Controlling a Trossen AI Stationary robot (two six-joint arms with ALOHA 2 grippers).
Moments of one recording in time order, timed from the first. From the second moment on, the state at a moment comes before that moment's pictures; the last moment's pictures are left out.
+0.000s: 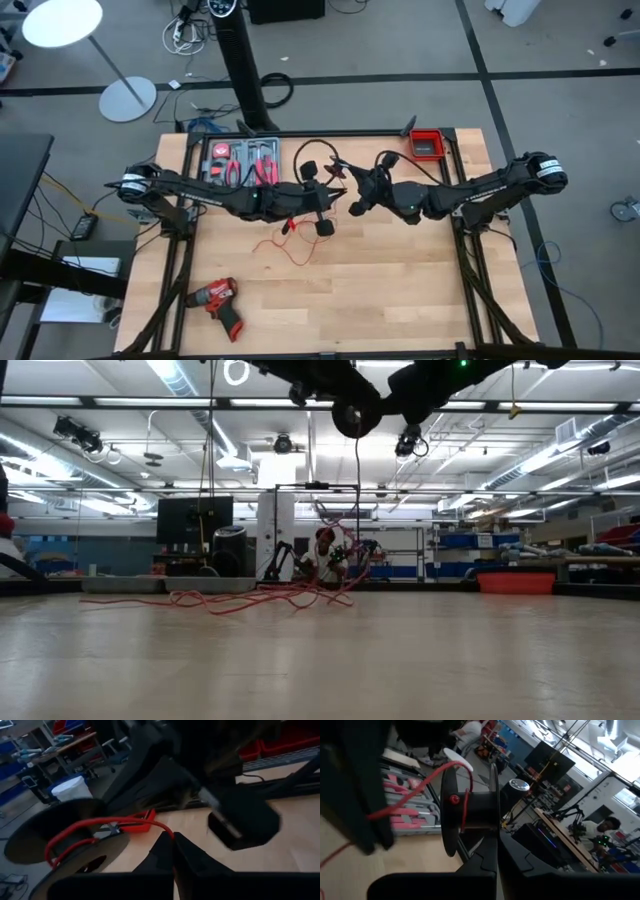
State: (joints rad) left arm -0.09 1.60 1.15 0.25 -0.45 0.24; right arm 0.15 1.31 0.81 0.39 0.92 -0.54
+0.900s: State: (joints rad) left arm -0.07 1.62 1.16 -0.02 -0.51 0.10; right arm 0.18 1.31 0.81 0.45 0.85 -0.53
